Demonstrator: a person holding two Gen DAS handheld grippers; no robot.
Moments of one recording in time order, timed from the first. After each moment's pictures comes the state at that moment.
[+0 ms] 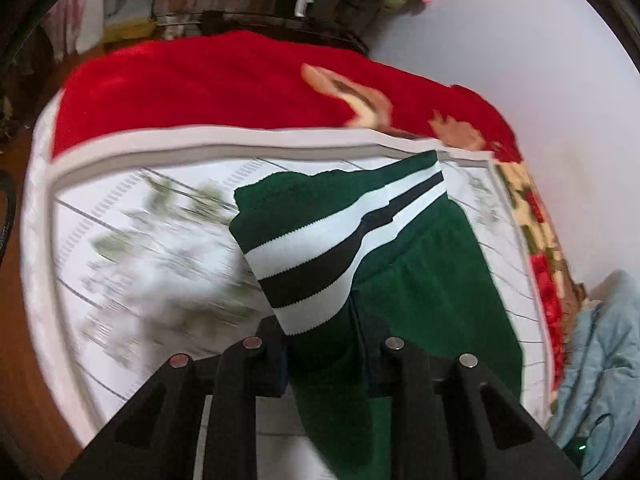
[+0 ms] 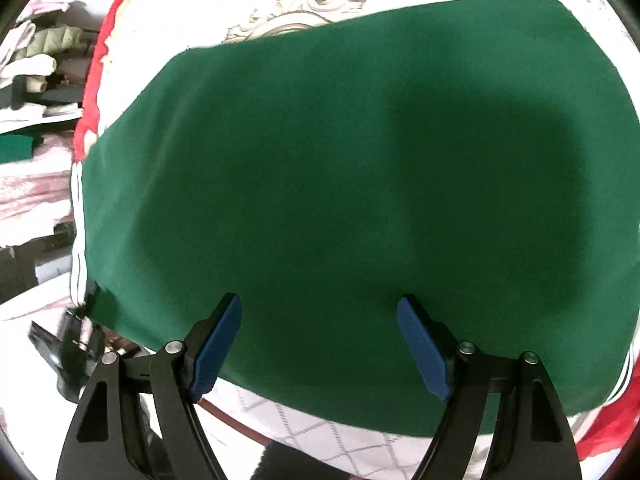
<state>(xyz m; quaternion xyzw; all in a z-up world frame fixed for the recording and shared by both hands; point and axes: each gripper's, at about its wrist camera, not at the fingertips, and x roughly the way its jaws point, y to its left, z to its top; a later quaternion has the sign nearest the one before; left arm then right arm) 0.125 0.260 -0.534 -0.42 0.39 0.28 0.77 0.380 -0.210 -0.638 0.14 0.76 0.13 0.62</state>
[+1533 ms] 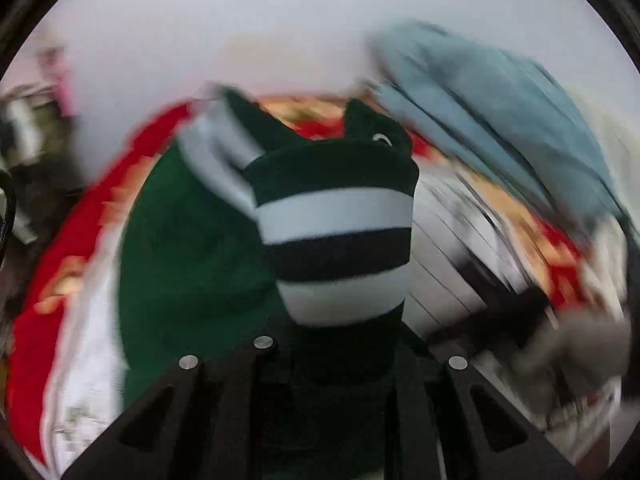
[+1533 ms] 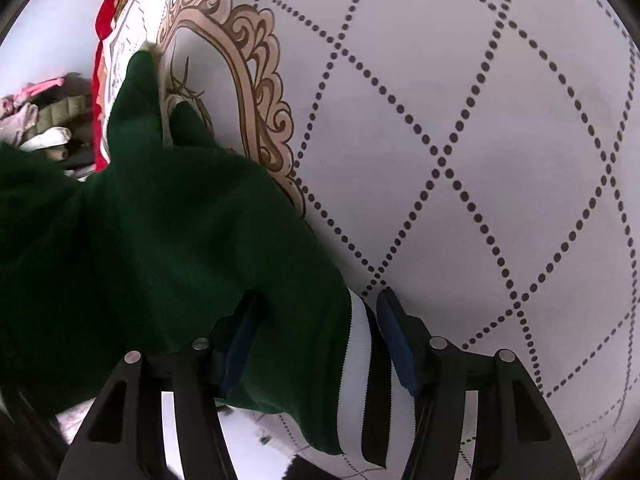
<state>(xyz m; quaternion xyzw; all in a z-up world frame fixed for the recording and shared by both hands) 0.193 -0.027 -0.425 0.03 0.40 -0.15 0.90 0.288 -0.329 -0.708 0.31 0.74 0.13 0.58</state>
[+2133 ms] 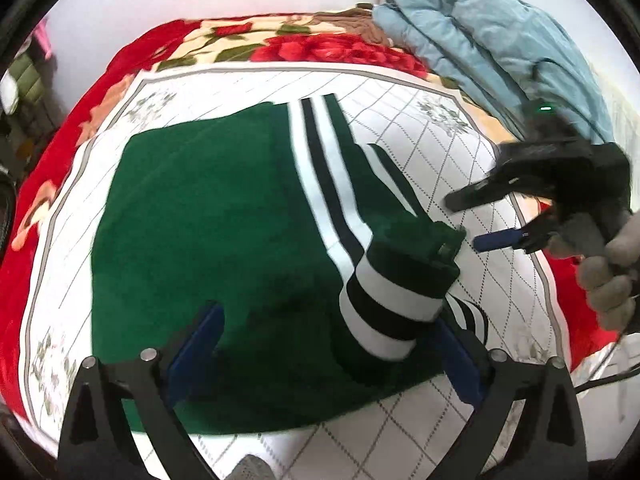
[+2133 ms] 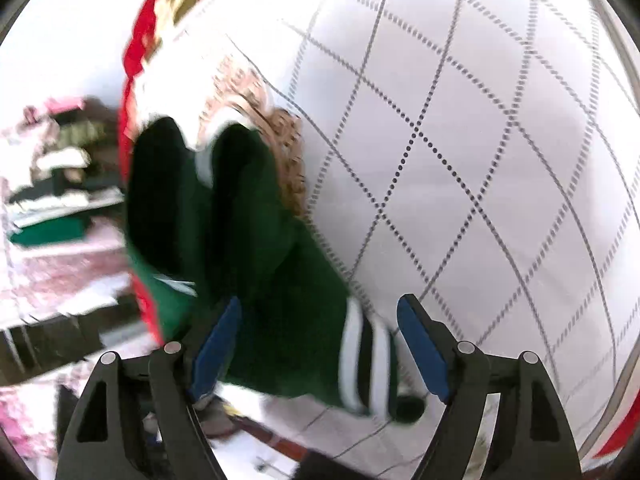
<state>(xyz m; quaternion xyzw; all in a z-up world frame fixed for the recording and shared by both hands) 0.177 -0.029 -0.464 0.00 0.52 -0.13 0.84 0.270 -0.411 -0.616 0.33 0.68 0.11 0.65</state>
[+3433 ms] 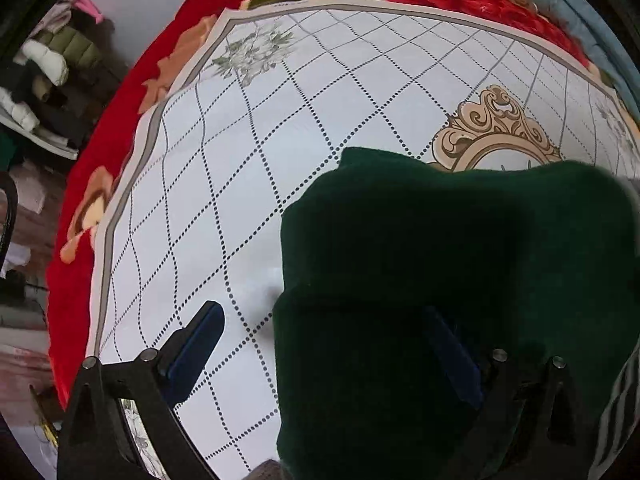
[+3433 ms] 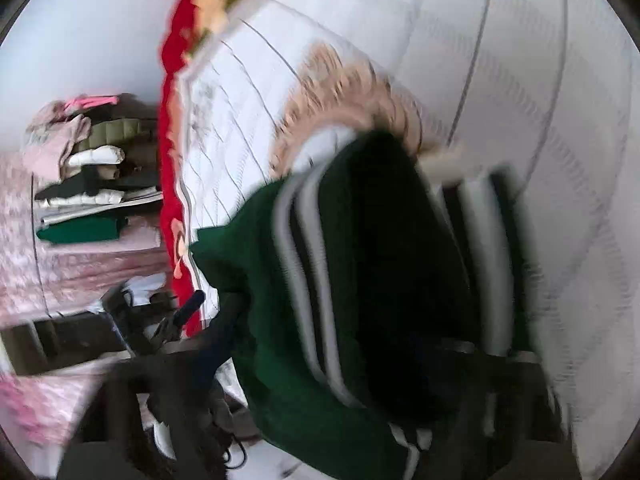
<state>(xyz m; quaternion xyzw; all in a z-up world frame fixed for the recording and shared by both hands) 0.332 0.069 -0.534 0.05 0.61 0.03 0.79 0.372 -0.243 -0.652 0.35 0.68 0.16 0.63</state>
